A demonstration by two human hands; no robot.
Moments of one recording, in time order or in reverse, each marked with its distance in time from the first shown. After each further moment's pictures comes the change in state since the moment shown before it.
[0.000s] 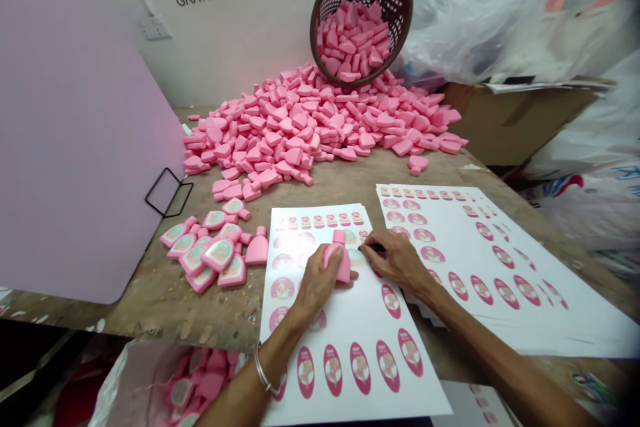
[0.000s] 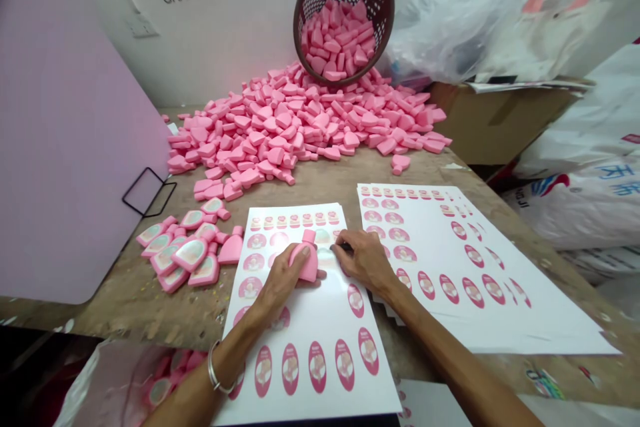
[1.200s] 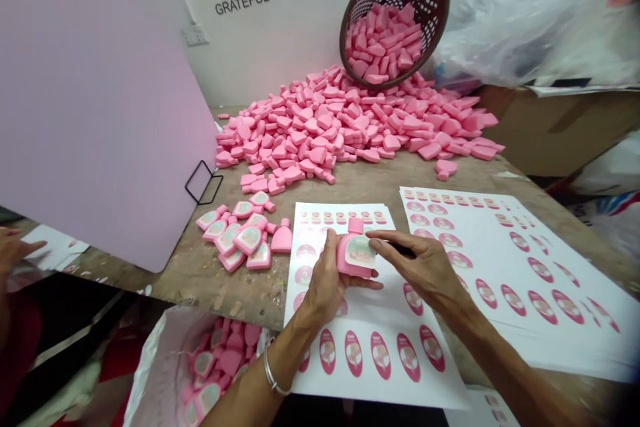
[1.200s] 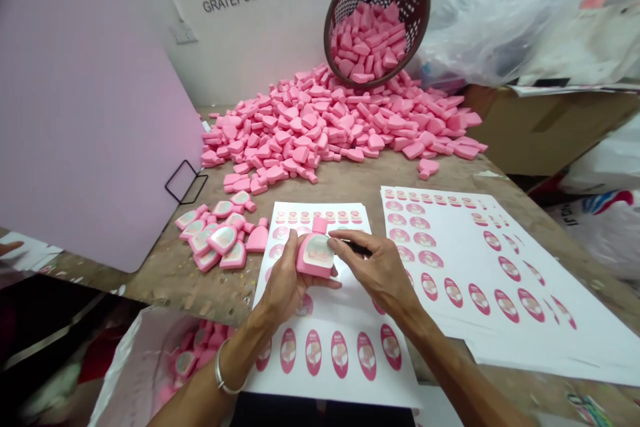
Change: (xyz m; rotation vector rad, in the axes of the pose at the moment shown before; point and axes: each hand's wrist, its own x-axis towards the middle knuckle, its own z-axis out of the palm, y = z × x) left_hand -0.037 0.034 -0.003 -0.458 -0.018 0.009; right_hand -0.008 -0.095 -0.028 0.533 0.066 0.255
